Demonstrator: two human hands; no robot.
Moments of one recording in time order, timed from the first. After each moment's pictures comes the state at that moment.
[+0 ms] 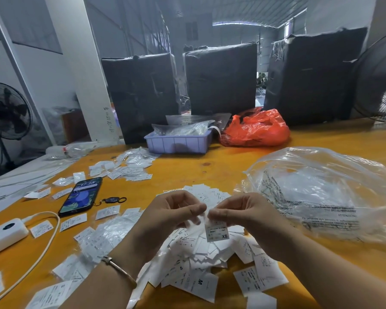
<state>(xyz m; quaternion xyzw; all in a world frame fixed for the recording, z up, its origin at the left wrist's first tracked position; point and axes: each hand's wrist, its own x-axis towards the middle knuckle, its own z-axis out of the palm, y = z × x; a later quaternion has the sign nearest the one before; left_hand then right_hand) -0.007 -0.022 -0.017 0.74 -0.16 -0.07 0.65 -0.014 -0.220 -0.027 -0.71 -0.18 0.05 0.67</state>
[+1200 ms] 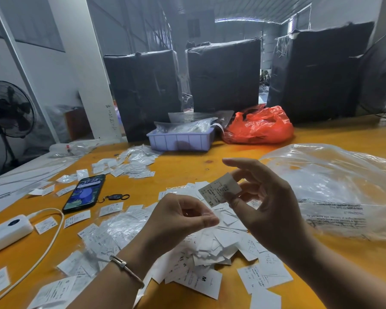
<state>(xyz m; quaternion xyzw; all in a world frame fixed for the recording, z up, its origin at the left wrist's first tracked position) -0.013 -0.028 -0.021 0.82 -0.24 0.02 0.52 -0.034 -0.215 -0.015 -0.74 -0.27 -0.32 0.53</state>
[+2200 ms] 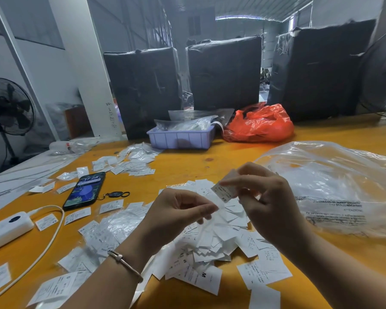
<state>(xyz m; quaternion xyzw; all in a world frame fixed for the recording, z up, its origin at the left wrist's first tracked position) -0.014 -0.025 -0.018 0.79 -0.23 0.00 0.57 -0.025 -0.220 -0.017 -0.79 -0.25 -0.35 0.44</state>
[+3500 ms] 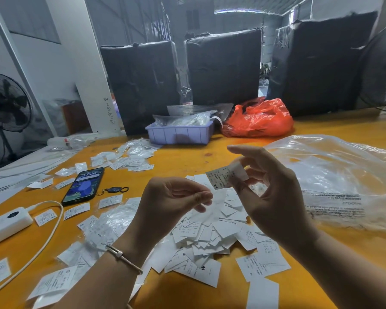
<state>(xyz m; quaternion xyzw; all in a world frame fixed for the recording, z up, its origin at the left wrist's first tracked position) -0.019 -0.027 -0.013 0.77 -0.28 0.15 0.55 -0.032 -0.218 -0.015 -0.74 -0.26 -0.40 0.48</state>
